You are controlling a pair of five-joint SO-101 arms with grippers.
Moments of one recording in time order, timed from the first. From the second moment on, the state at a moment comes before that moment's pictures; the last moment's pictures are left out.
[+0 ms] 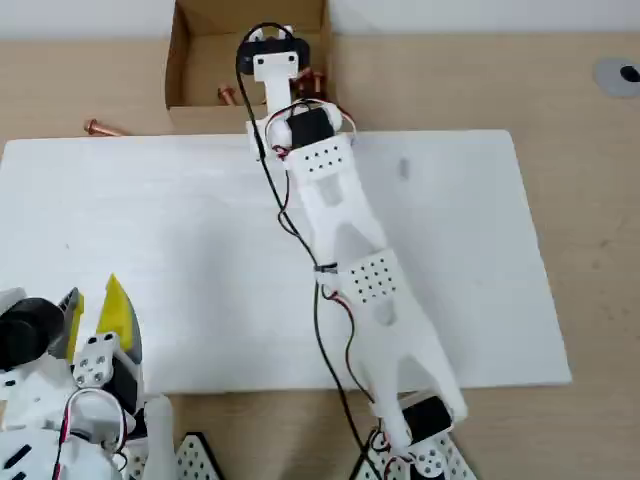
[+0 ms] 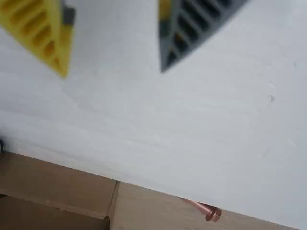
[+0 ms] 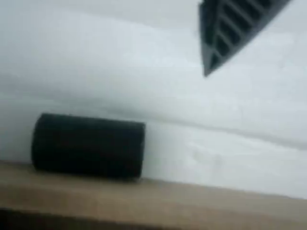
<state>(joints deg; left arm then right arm) -13.5 -100.2 37.5 89.7 -2.1 -27.5 74.7 -92.4 85.0 -22.8</state>
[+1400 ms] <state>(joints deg) -13.5 -100.5 31.0 94.9 -5.3 -24.9 79.1 -92.4 81.8 -17.5</state>
